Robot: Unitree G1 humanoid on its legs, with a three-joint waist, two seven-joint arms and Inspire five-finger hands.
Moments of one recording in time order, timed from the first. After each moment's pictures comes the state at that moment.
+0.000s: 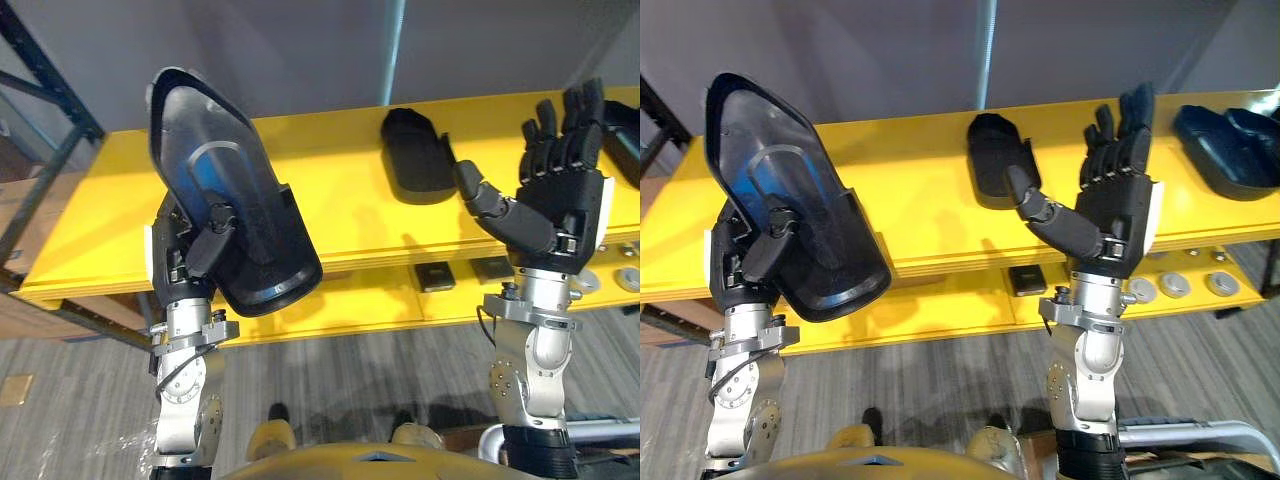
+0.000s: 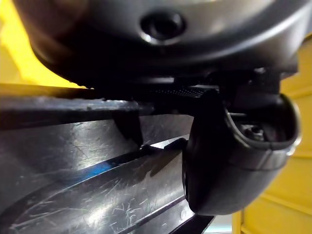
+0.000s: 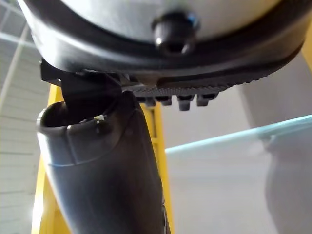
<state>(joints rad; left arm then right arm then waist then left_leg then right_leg) 0.24 0.08 0.02 -0.30 -0.25 -0.32 0.12 0.08 -0.14 -0.13 -0.28 0.38 -0.49 -0.01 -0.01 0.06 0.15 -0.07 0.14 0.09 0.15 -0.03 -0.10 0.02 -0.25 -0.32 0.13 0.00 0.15</state>
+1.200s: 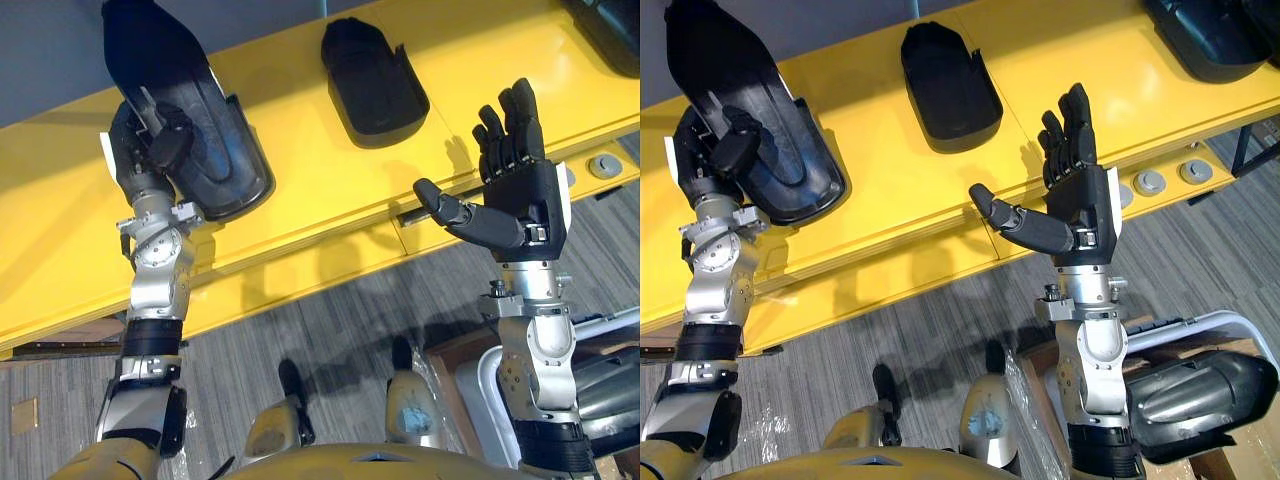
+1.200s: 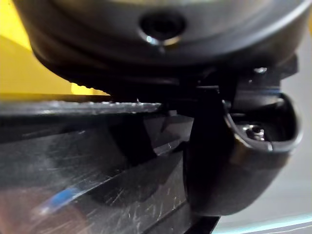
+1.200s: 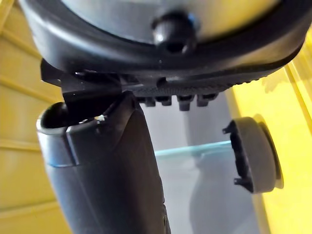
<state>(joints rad) -0.50 0.38 0.15 0.28 -0.32 -0.12 0.36 0.01 -0.25 -0.08 -0.29 0.37 -0.36 0.16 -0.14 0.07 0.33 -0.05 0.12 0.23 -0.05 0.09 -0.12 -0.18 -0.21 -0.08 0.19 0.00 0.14</state>
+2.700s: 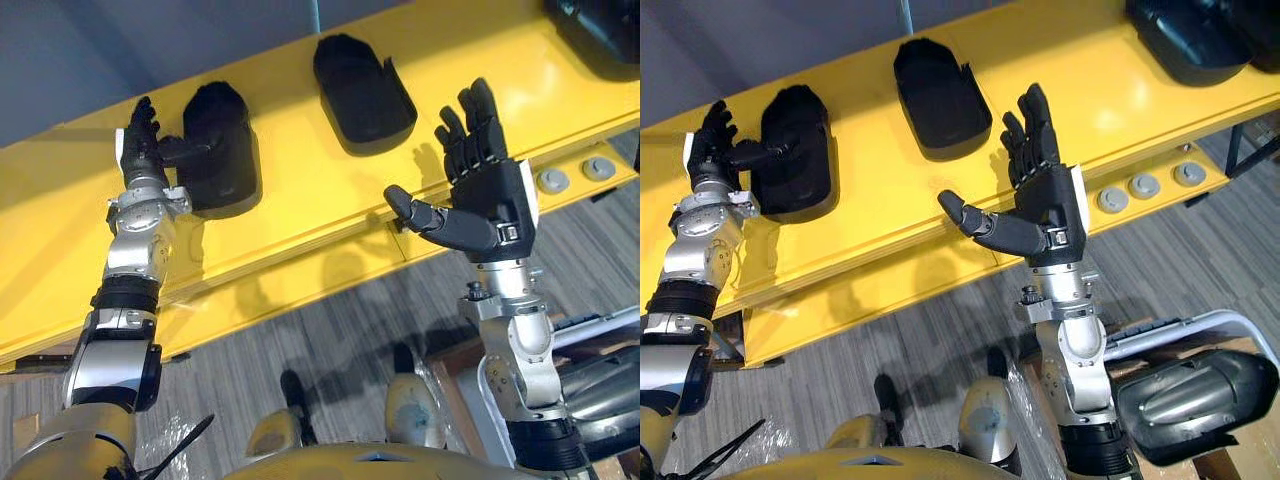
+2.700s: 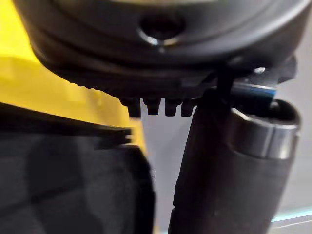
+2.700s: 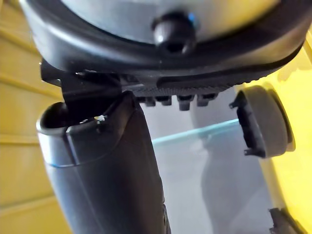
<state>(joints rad) -0.67 0.54 0.04 0.49 -0.42 0.03 0.30 0.03 -0.27 0.06 -0.28 0.40 -0.36 0.14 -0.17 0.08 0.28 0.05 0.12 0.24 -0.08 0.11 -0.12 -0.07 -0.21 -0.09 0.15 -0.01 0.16</state>
